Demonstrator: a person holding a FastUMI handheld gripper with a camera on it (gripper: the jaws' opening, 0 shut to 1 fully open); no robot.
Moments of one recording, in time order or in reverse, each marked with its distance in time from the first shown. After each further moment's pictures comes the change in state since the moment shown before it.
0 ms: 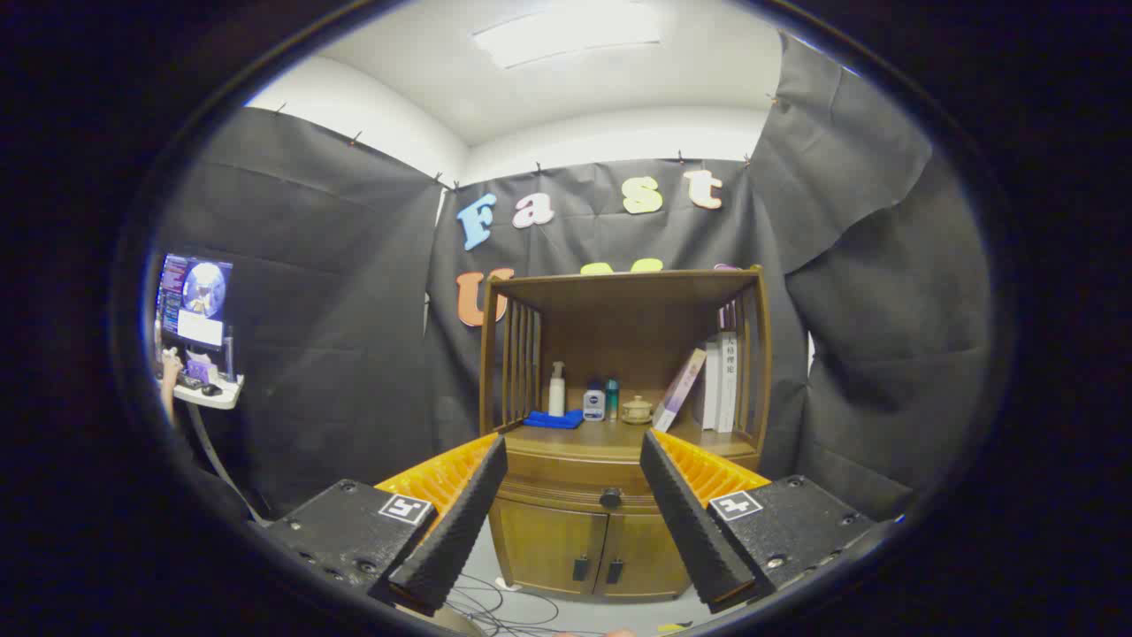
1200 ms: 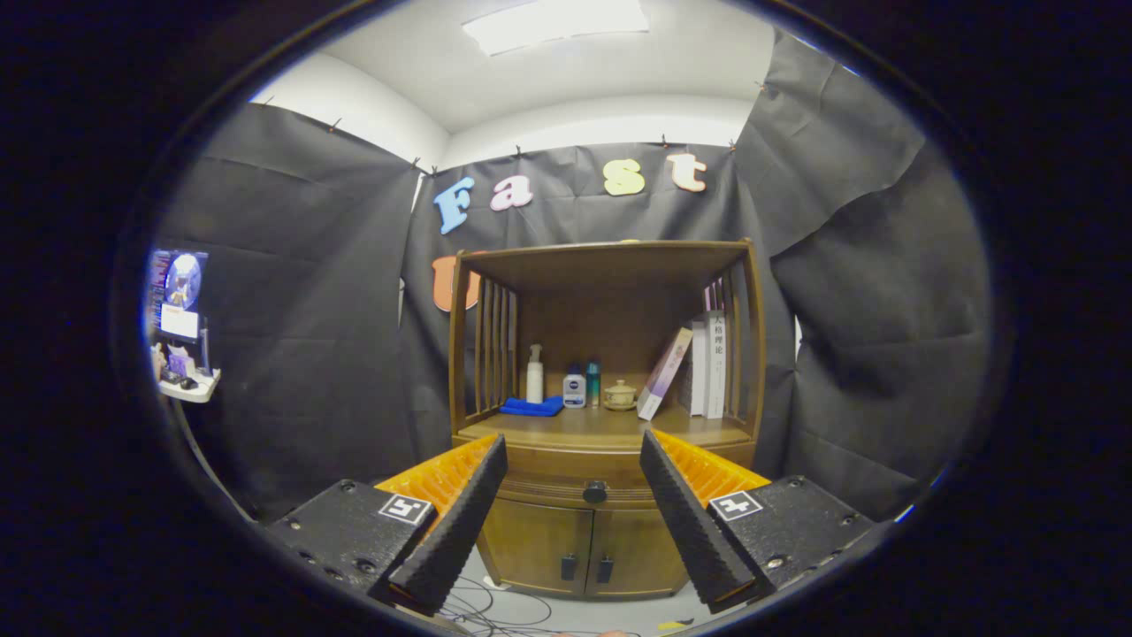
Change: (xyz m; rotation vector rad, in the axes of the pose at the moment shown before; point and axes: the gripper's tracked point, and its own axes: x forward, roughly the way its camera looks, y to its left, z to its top) arm 0.055 -0.021 -0.037 0.016 0.066 -0.067
